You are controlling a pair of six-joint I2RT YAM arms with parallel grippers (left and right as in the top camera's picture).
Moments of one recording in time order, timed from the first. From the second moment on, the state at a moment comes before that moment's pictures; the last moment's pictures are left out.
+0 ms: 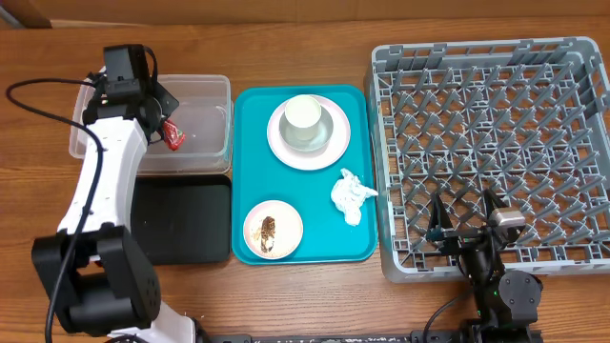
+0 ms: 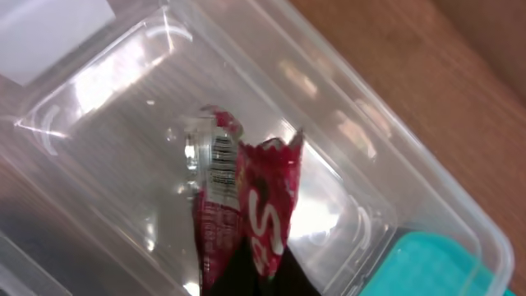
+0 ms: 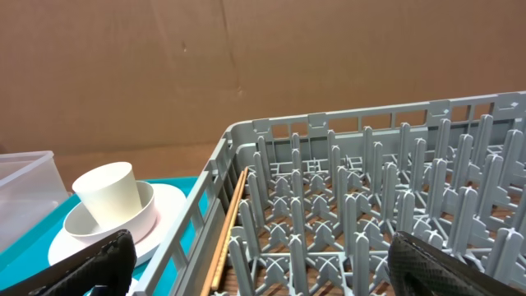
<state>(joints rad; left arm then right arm) 0.12 1.76 1.41 -0.63 -0.16 -0.66 0.04 0.01 0.02 -0.03 -0.10 0.15</state>
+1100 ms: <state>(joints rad) -0.60 1.76 1.57 -1.00 0.12 -0.39 0.04 0.01 0.02 -0.03 -0.10 0.15</state>
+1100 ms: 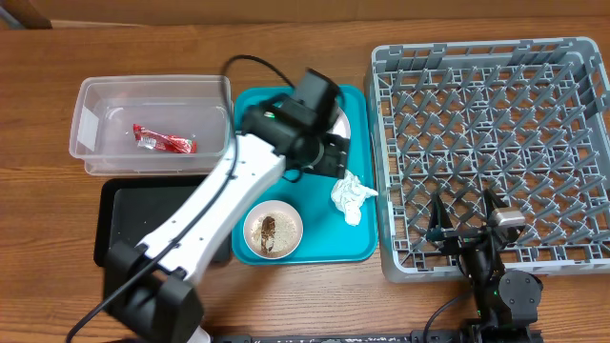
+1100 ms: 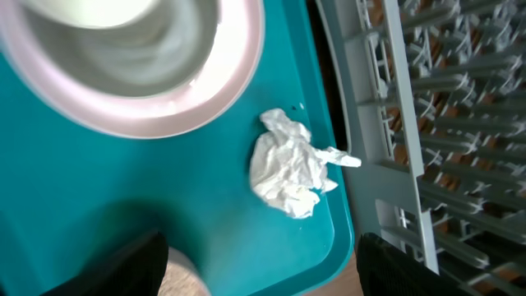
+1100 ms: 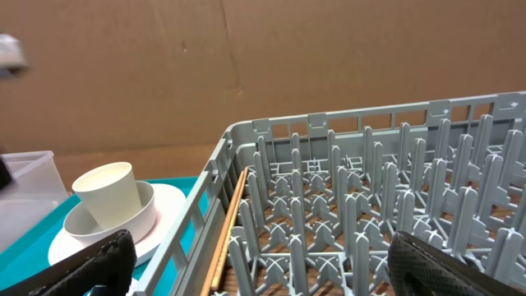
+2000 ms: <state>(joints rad) -0.69 2.04 1.56 -0.91 0.06 -0.42 0.04 0.01 0.02 -0.03 -0.10 0.15</state>
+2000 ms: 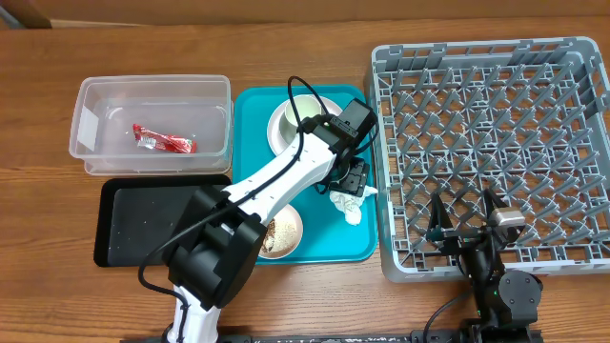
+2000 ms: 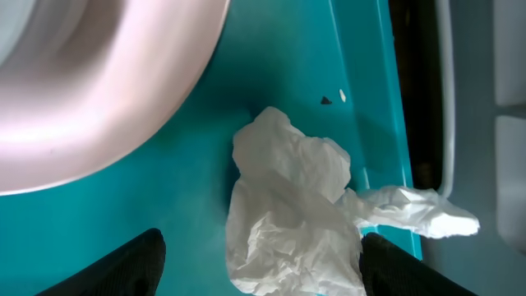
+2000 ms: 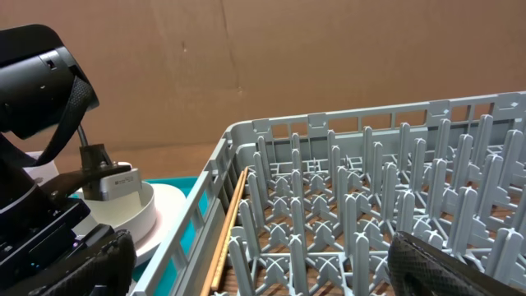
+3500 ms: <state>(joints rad) -0.76 2.05 1.46 -0.94 -0.05 -0.42 0.04 0.01 0.02 -0.03 -0.10 0.15</state>
